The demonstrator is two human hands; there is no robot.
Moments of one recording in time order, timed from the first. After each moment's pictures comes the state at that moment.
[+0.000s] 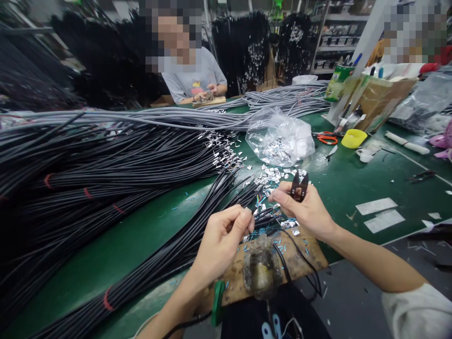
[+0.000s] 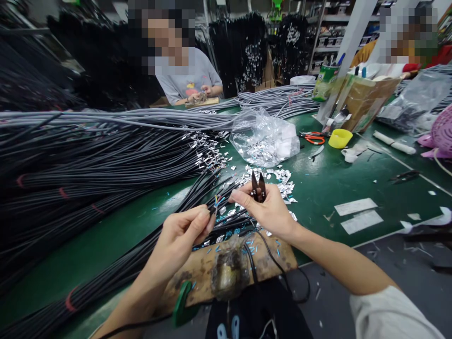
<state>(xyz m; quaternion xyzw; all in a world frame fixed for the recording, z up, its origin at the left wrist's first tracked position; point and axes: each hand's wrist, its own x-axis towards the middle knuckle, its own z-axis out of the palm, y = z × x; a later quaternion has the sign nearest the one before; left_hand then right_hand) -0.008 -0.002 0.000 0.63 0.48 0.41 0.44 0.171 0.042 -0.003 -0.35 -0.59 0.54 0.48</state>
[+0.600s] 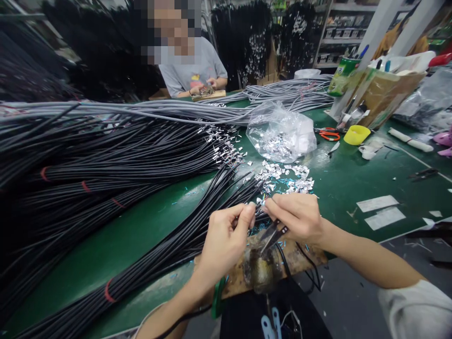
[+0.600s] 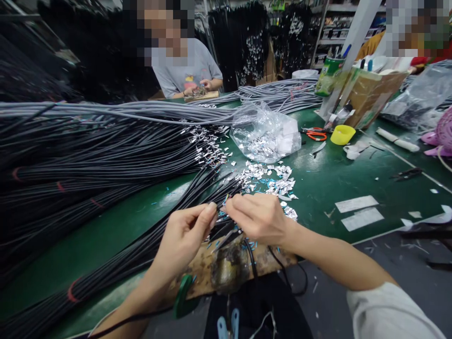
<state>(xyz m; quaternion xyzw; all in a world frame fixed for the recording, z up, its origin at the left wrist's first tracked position) 0.001 -0.007 -0.005 0.65 0.56 0.38 0.35 0.174 0.039 -0.022 -0.21 -0.88 -0.10 0.42</state>
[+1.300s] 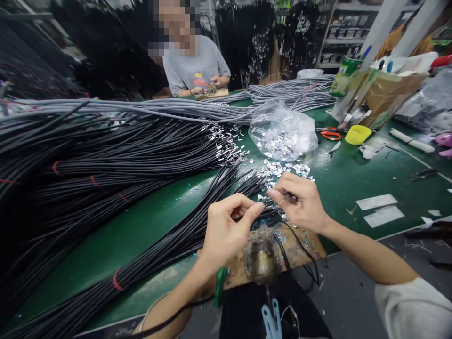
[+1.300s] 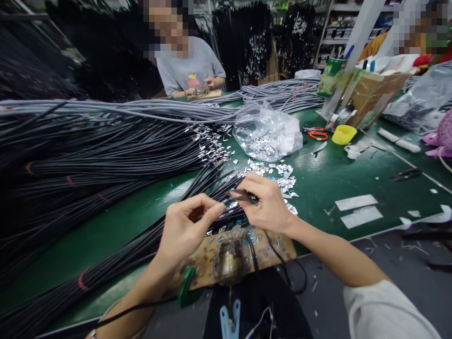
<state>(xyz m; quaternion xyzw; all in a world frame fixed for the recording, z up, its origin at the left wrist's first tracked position) -0.002 -0.001 -0.003 0.63 0.53 0.46 0.33 0.169 0.047 -0.003 -0.32 -0.77 0.29 0.47</state>
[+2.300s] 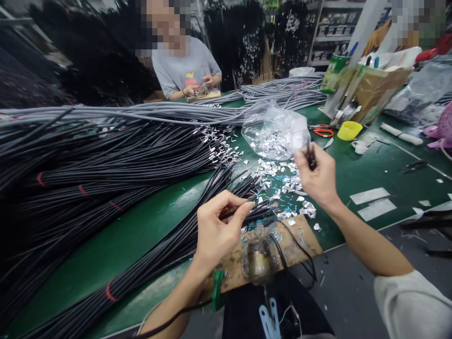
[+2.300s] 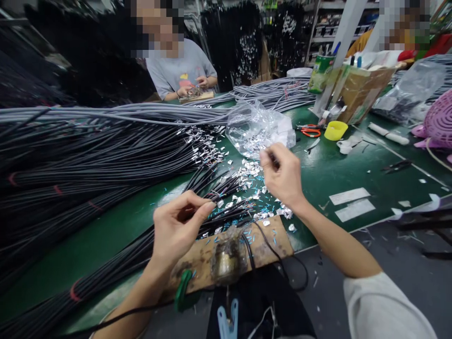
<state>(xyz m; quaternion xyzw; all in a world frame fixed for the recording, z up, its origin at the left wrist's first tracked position) 0.001 0.000 -0.012 0.65 0.52 0.51 0.24 0.193 0.069 0.003 -0.43 -0.71 0.07 0.56</state>
